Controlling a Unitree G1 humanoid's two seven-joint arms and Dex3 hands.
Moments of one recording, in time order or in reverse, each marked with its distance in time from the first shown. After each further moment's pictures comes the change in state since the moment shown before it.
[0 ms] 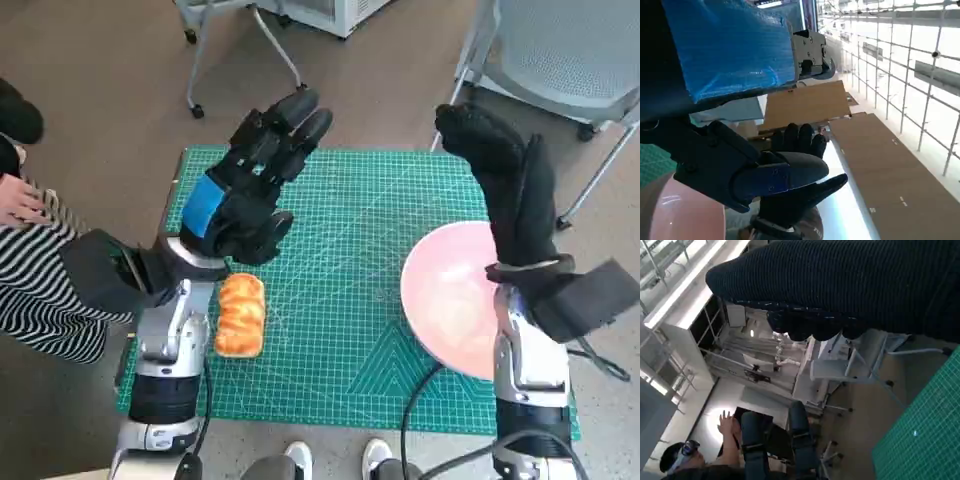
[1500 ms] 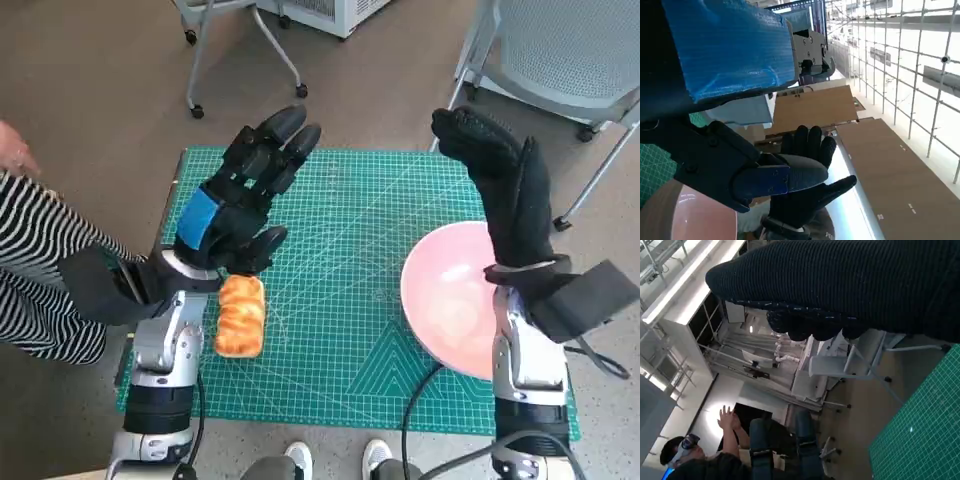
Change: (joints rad) left arm 0.044 0.011 0.004 -0.008 -0.001 -0.019 -0.001; right arm 0.003 0.006 -0.004 0.010 0.001 -0.014 0.011
